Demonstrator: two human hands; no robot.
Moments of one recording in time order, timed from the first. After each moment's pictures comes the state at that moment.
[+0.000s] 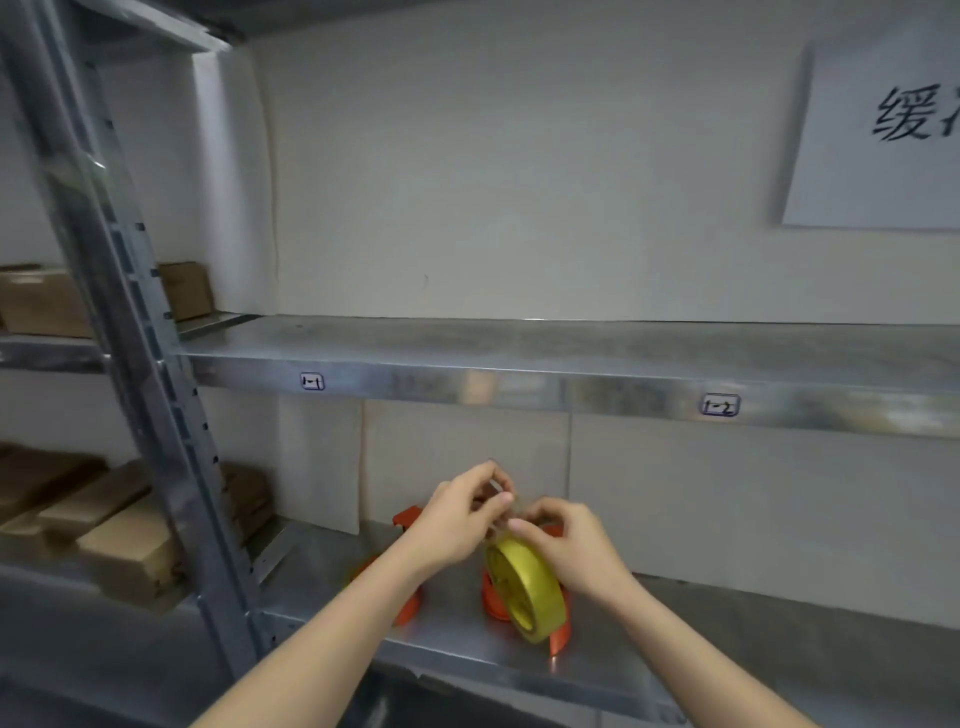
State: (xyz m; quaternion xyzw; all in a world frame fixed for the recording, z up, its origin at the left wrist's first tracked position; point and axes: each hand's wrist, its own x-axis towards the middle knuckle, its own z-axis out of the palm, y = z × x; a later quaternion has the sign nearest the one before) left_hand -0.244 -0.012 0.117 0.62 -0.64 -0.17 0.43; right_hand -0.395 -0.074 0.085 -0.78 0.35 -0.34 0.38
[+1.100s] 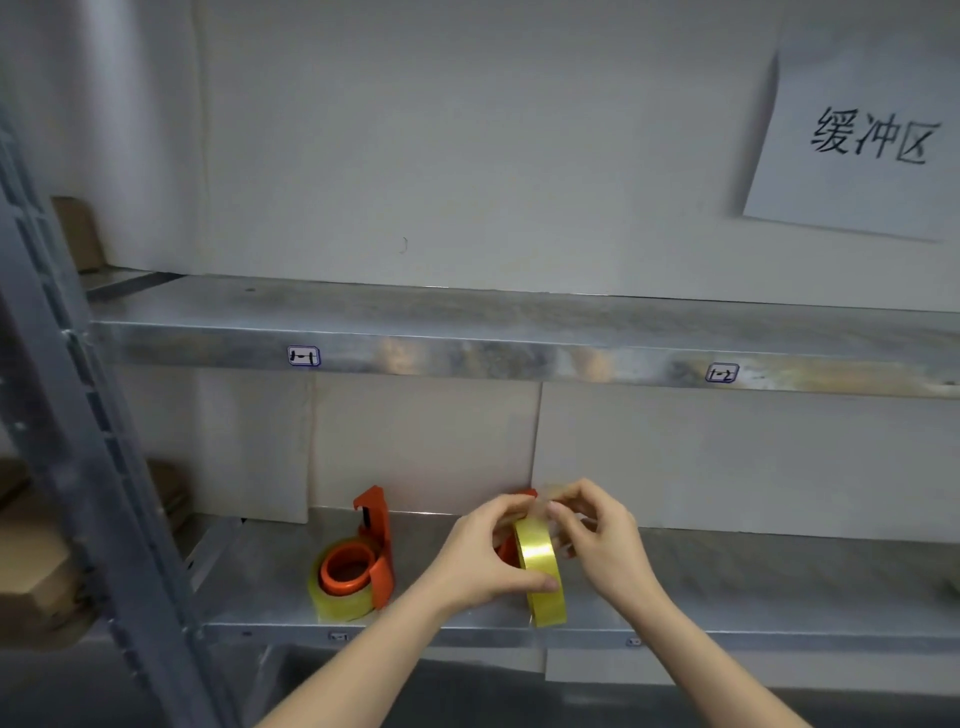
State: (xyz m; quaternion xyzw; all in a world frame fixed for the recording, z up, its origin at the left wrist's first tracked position) left_hand -0.237 0.004 0.058 0.53 -0.66 -0.35 0.40; right_hand -0.402 -0.017 0.085 -0.69 0.45 -0.45 0.34
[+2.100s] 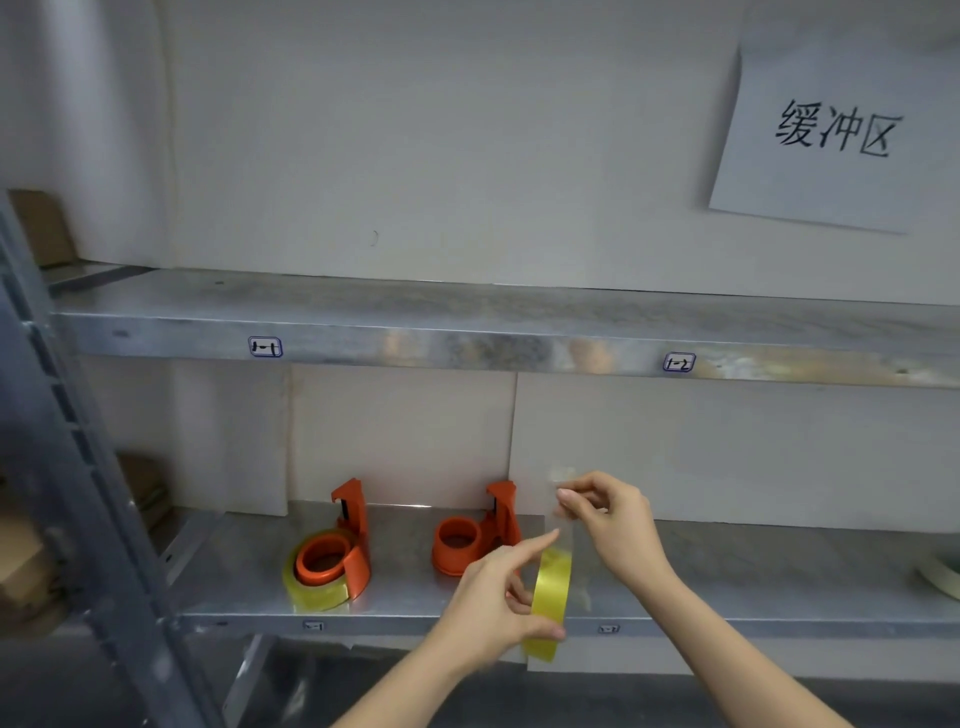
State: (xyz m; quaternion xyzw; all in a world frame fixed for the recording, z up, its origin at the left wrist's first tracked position) left_hand -0.294 0.034 0.036 0.51 -0.67 -0.36 0.40; right_hand -0.448 -0.037 0.084 -0.67 0.49 -0.46 0.33
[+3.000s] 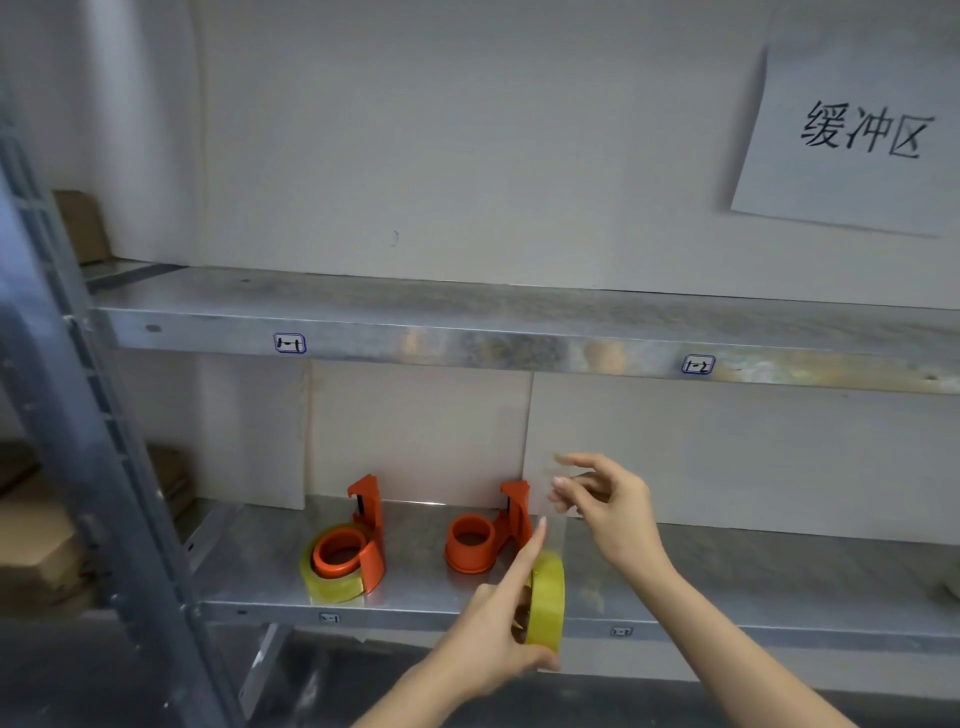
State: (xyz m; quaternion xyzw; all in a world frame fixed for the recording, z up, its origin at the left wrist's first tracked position) left_hand -0.288 0.053 0.027 0.56 -0.68 -0.37 0.31; right_hand -0.429 -0.037 0.091 -0.66 0.40 -0.51 0.37
